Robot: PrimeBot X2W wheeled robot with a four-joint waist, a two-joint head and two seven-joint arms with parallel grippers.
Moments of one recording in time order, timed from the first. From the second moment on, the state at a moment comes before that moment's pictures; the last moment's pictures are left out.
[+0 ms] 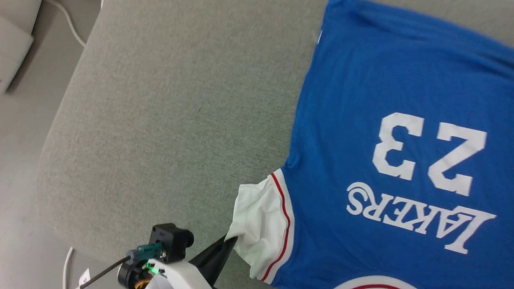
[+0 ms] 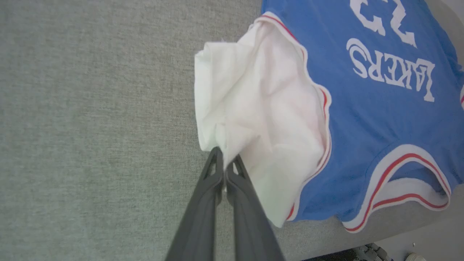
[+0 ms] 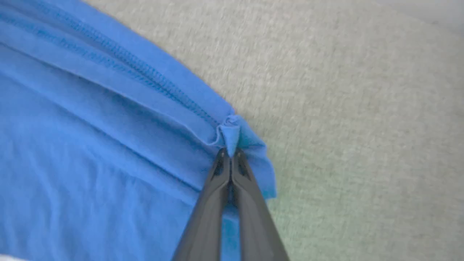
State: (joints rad) left arm 0.05 0.41 -0.48 -0.29 -0.60 0.01 0.30; right arm -0.83 -0.55 -0.06 0.60 0.31 0.13 0.94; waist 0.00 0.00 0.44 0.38
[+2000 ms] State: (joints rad) left arm 0.10 0.42 -0.46 -0.25 -0.63 0.07 0.25; right arm -0.27 -0.45 -0.09 -0.08 0.48 0.13 1.07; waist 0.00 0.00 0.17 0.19
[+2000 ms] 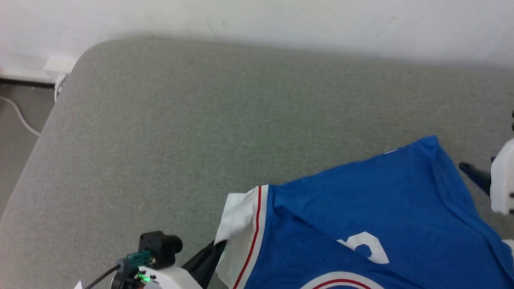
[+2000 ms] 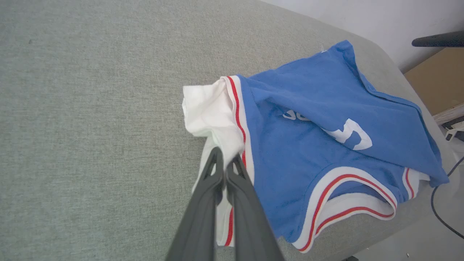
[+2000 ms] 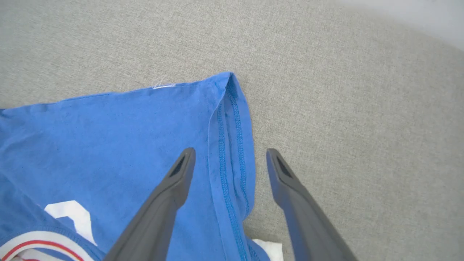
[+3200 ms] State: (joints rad) left arm 0.01 0.38 -0.49 -0.21 -0.61 0.04 0.20; right arm -0.54 -0.56 0.19 0.37 0.48 0.13 0.78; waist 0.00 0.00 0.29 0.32
